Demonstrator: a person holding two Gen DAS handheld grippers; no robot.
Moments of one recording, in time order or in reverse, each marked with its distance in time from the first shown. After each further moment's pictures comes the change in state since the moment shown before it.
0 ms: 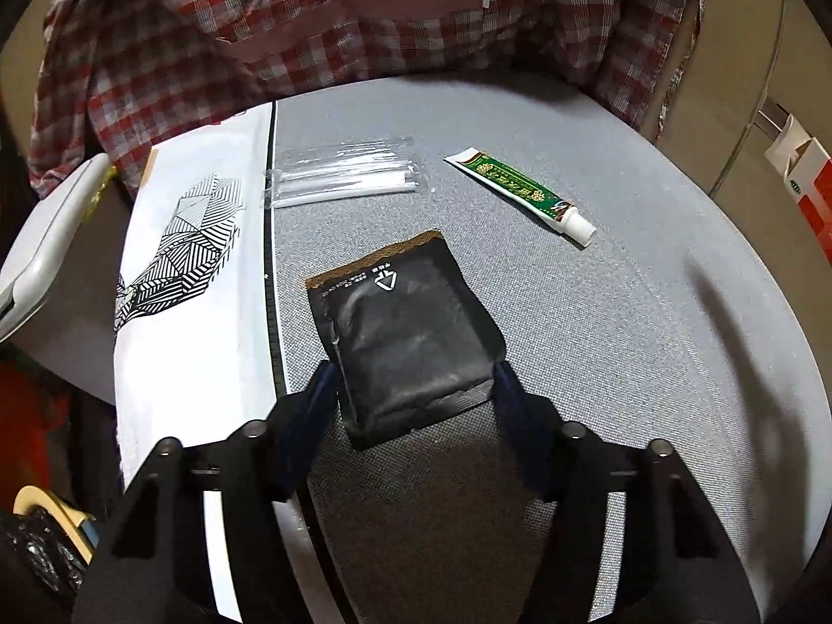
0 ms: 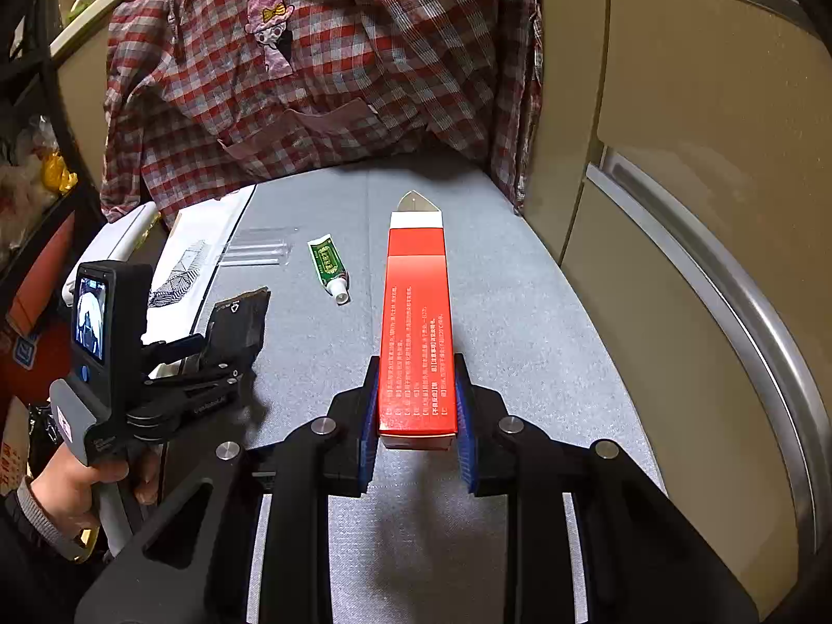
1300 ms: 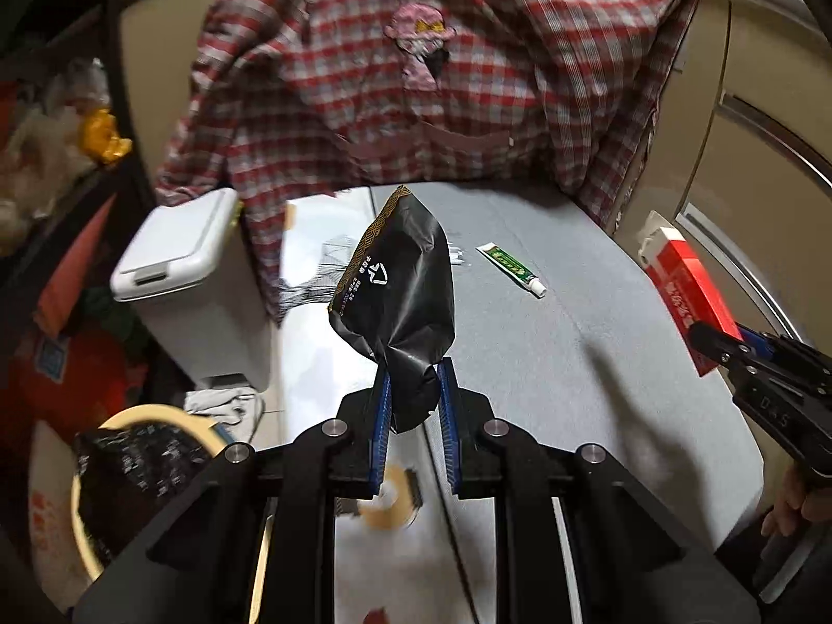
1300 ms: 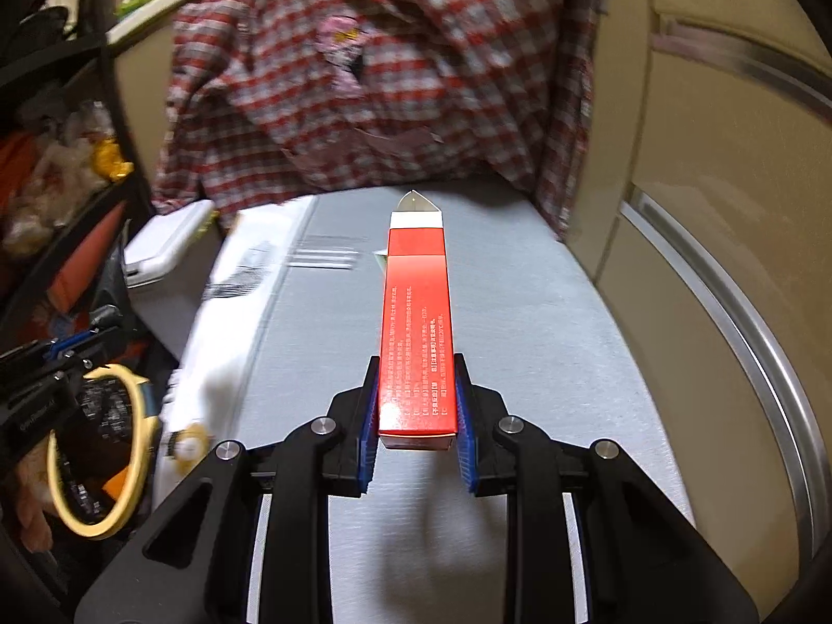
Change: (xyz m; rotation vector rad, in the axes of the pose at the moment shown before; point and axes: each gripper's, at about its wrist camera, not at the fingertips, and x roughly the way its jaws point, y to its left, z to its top) left arm -0.198 0.033 -0.057 -0.122 -0.198 0.077; right arm -0.058 0.050 -0.015 -0.077 -0.070 0.078
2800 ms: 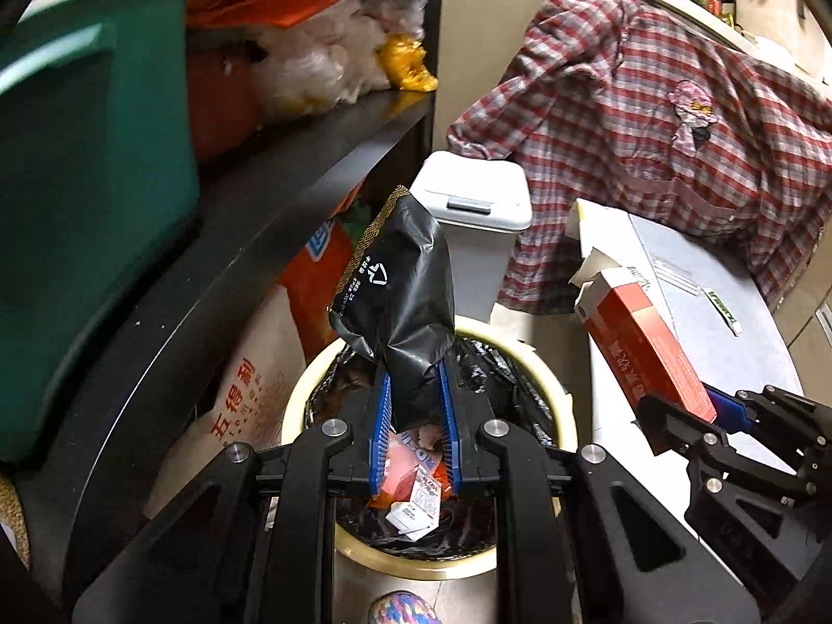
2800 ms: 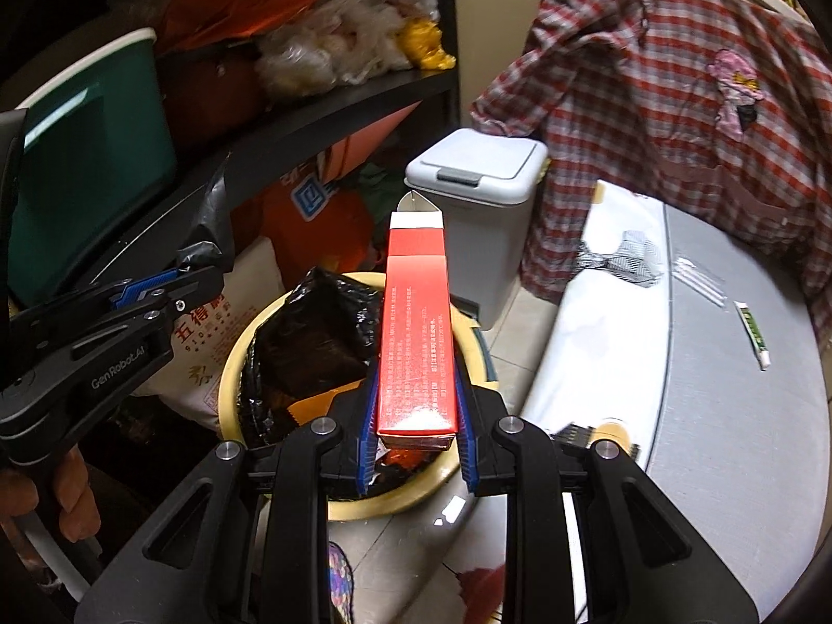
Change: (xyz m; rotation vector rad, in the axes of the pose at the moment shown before) left arm -0.101 0.219 -0.094 -0.354 -0.012 0.362; right arm -0.018 0.305 -0.057 -0.419 0.109 0.440
